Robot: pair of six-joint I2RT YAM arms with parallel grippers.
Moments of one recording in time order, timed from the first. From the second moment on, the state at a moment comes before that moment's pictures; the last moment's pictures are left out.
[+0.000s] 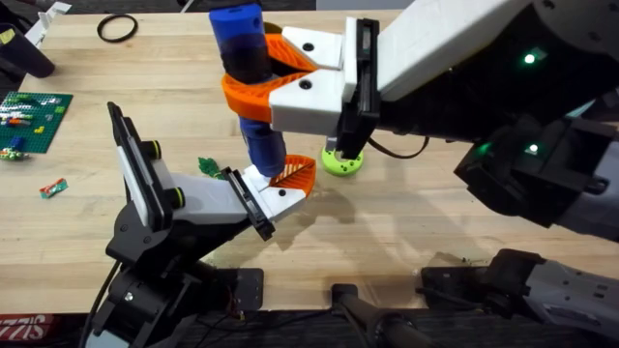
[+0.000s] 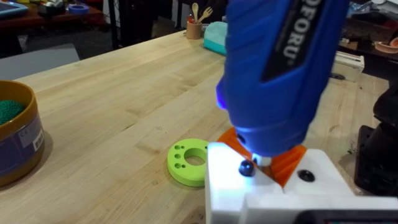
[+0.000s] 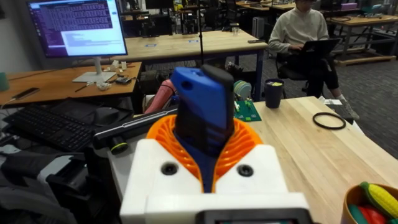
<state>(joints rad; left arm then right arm) -0.41 0.00 0.02 -0.08 0.57 -0.08 0.81 1.16 0.75 0.57 -0.60 0.15</state>
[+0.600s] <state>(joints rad) -0.41 0.00 0.02 -0.08 0.57 -0.09 0.78 1.09 0.74 0.55 -0.60 0.16</state>
